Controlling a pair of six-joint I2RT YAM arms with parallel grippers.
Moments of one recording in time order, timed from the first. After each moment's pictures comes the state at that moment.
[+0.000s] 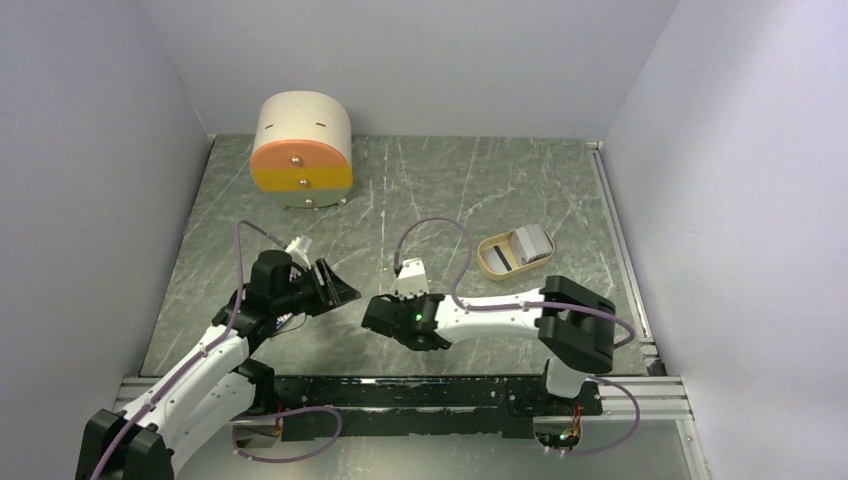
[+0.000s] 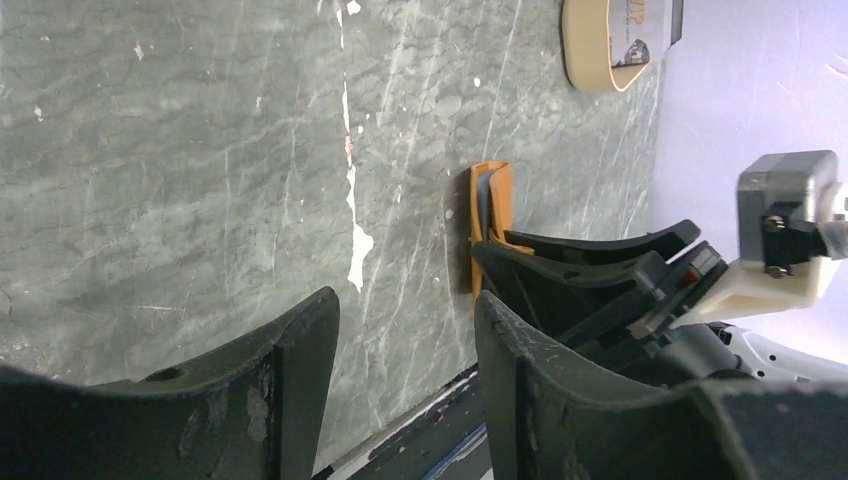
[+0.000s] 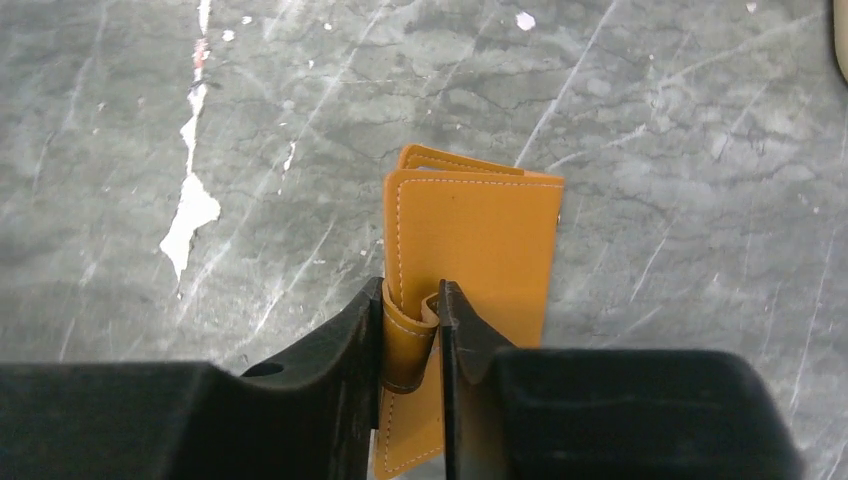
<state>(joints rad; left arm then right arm) -0.37 0.78 0.34 -0.18 0.39 -0.83 1.30 1.73 1.05 -0.63 0.70 0.97</state>
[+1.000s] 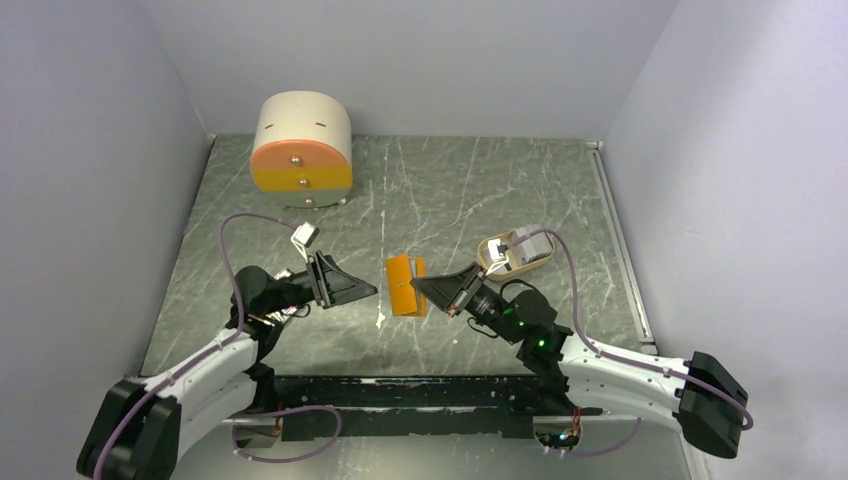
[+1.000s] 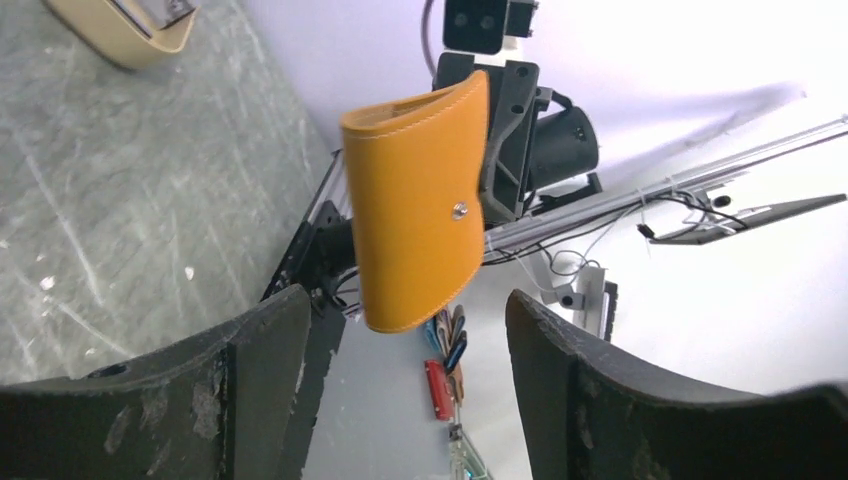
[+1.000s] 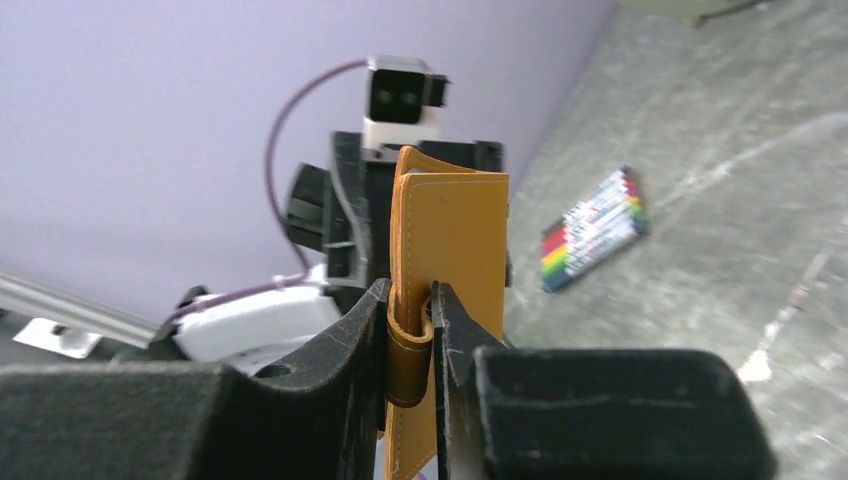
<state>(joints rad) -0.37 0.84 0.18 0.82 0.90 -1.28 1.01 0.82 0.27 0.69 0.08 1.03</state>
